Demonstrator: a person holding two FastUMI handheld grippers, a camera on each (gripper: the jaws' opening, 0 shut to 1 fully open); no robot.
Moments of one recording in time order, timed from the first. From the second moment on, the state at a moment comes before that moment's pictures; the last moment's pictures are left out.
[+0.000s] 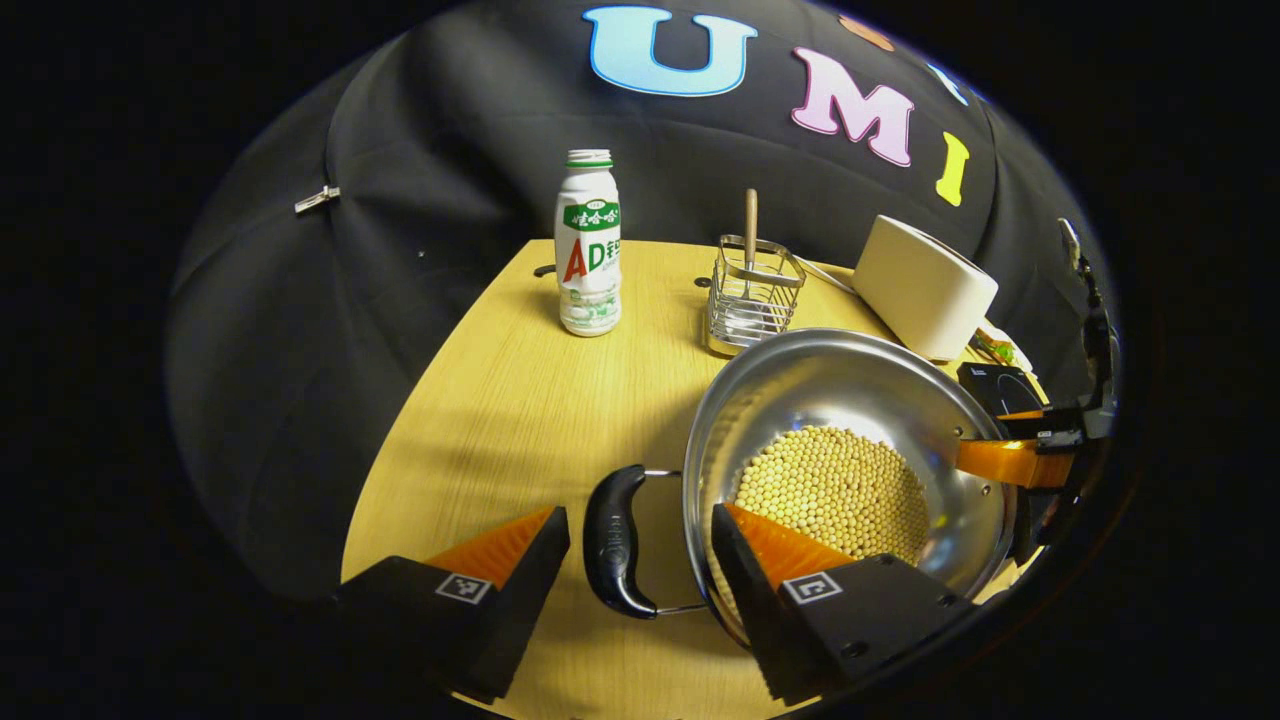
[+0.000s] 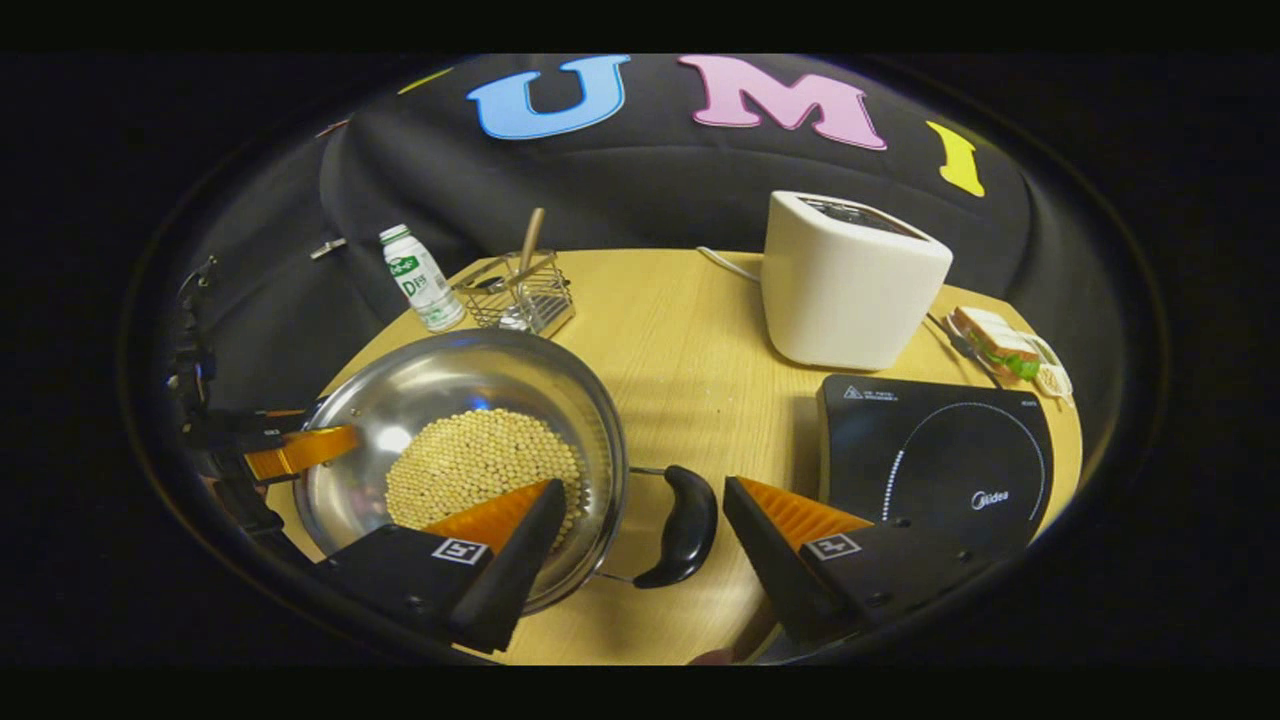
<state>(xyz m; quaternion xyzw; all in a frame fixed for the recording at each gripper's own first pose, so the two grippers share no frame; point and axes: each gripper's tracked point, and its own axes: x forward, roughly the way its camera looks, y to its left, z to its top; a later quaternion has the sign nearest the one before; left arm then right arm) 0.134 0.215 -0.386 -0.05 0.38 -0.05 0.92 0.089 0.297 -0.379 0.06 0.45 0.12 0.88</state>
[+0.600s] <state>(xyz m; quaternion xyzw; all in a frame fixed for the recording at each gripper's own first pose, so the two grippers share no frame) 0.132 0.209 -0.392 -0.05 0.38 -0.04 0.92 0.087 0.295 -0.390 0.07 0.47 0.10 0.87</state>
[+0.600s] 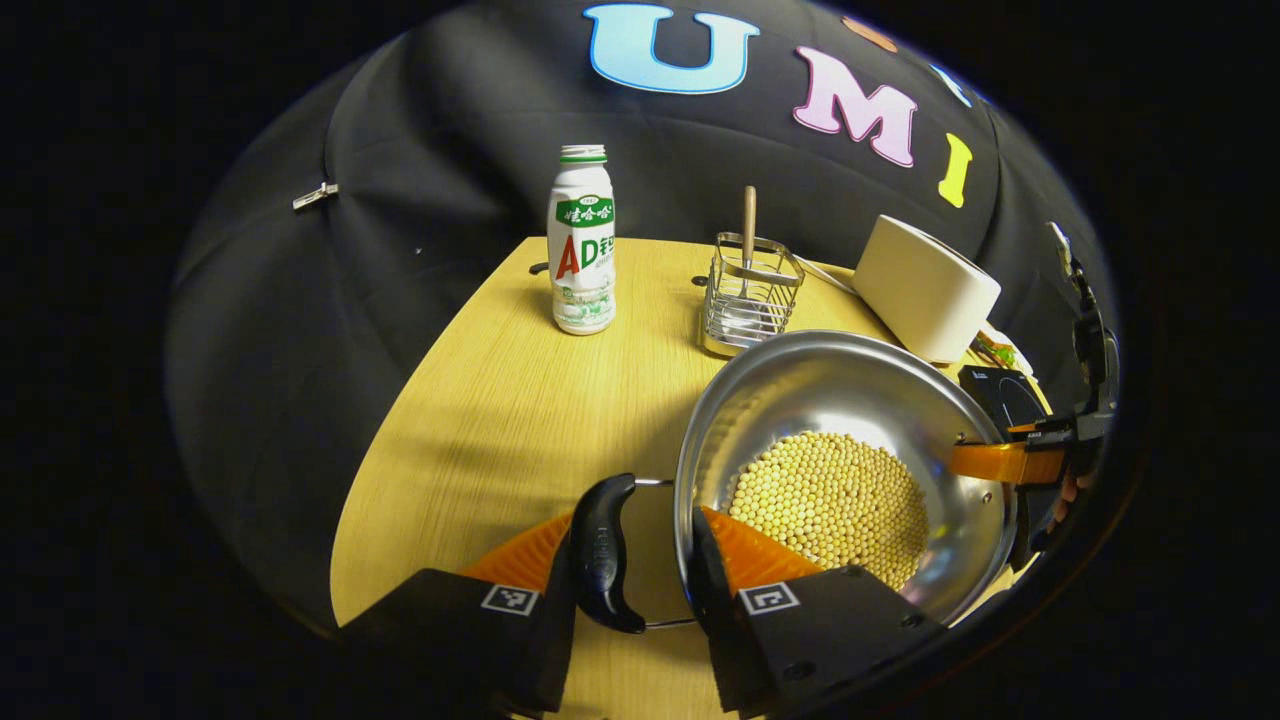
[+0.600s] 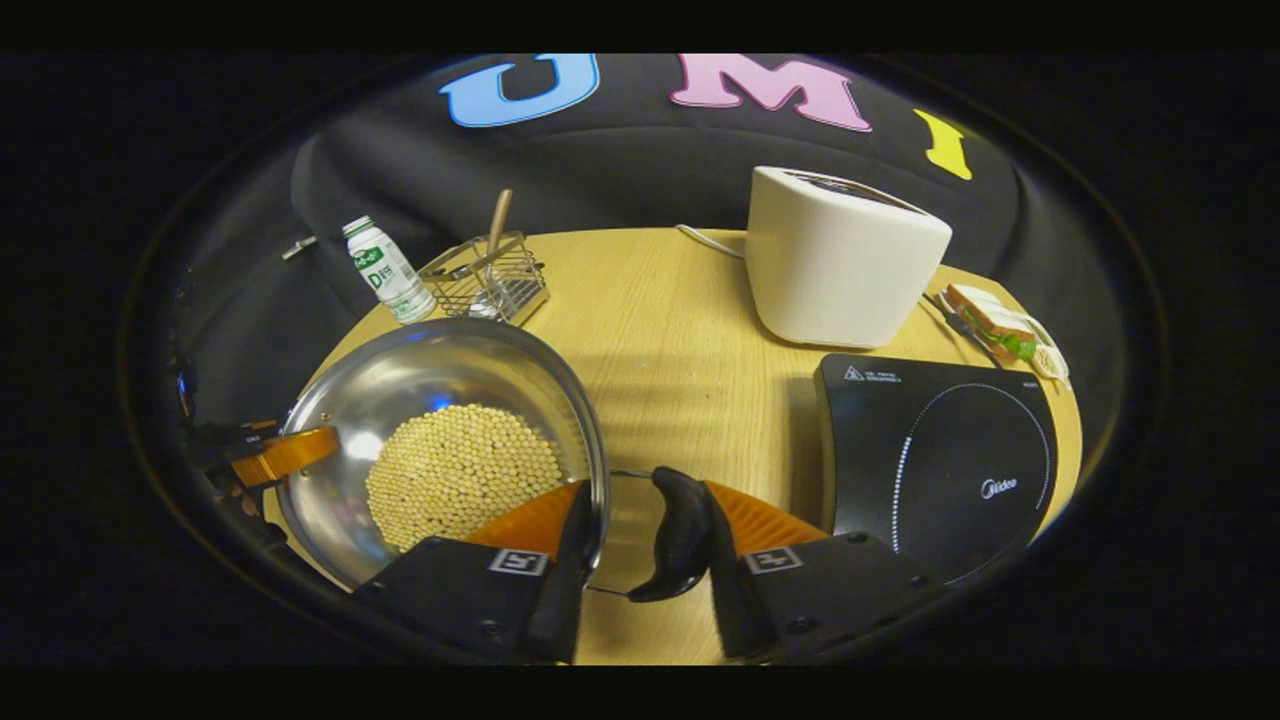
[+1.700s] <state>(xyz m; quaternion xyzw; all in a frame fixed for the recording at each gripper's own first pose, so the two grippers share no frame) 0.110 0.040 -0.247 -0.04 0.35 -0.08 0.93 0.070 0.105 -0.281 0.08 0.43 0.08 0.90</state>
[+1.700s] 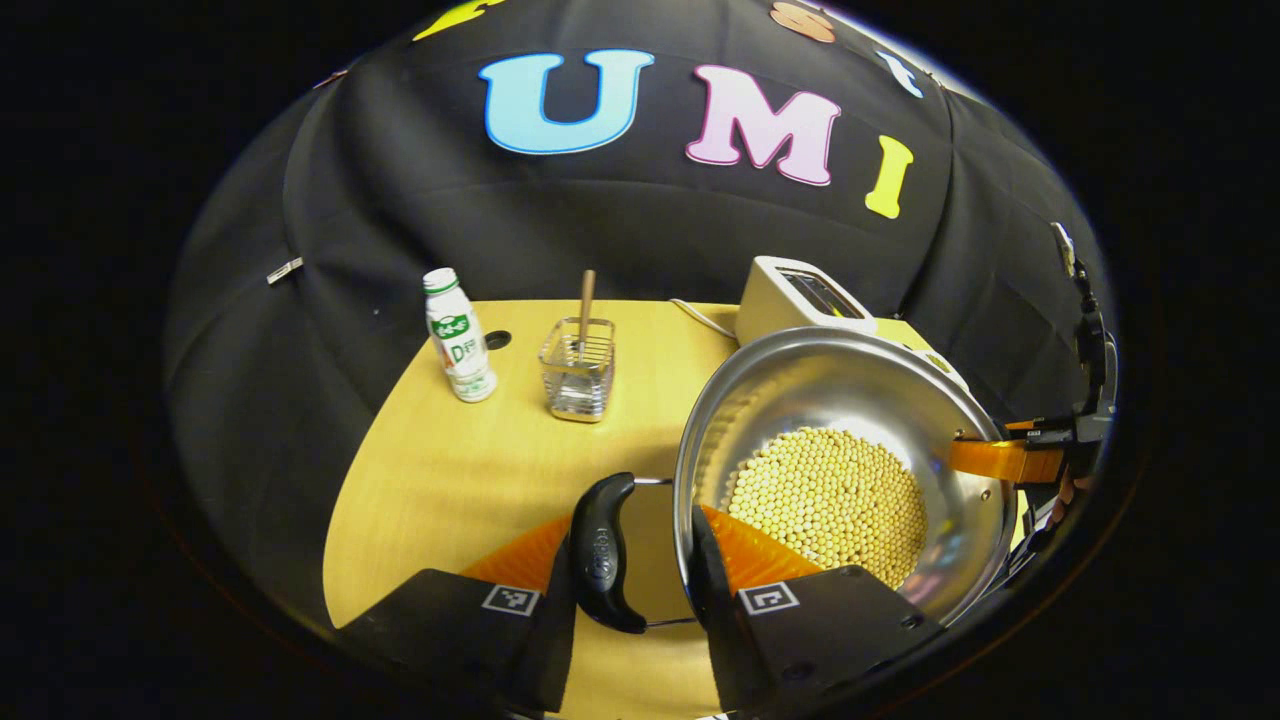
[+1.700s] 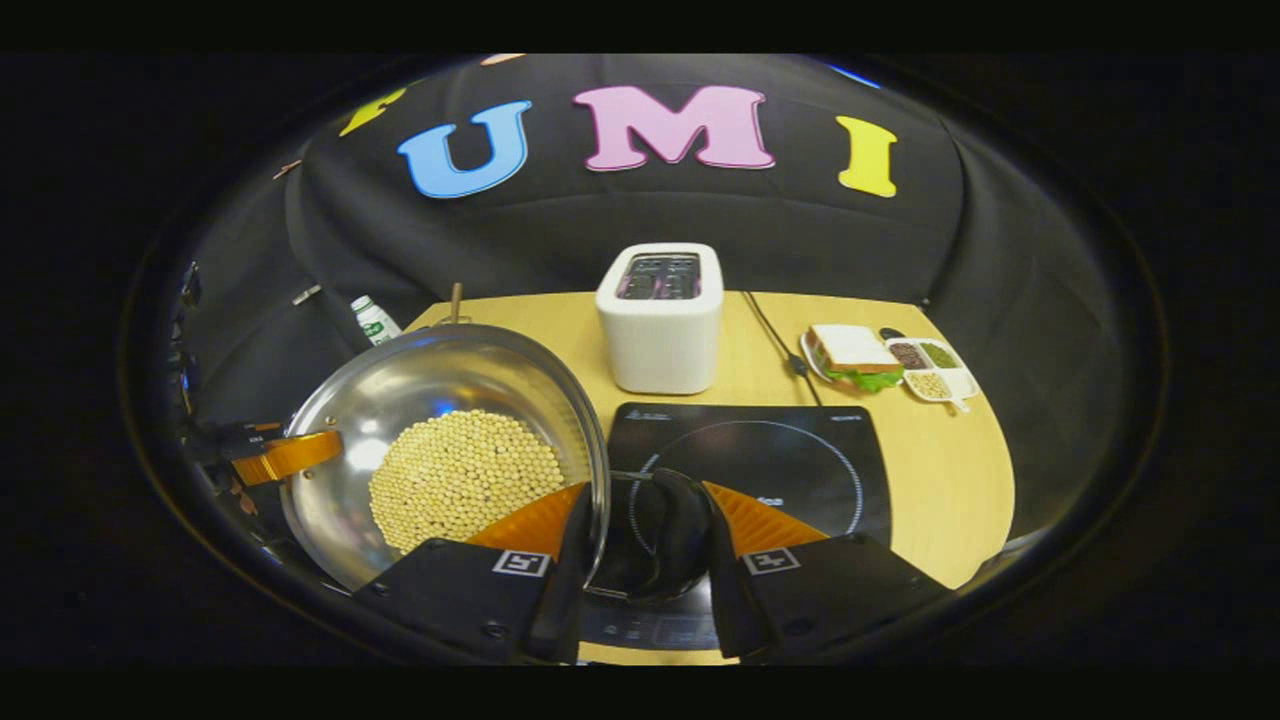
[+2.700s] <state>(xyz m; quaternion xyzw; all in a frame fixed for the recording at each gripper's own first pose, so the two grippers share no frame) 0.162 -0.147 -0.284 -0.03 0.36 -0.13 0.92 0.084 -0.071 -0.346 0.10 0.46 0.02 0.88</state>
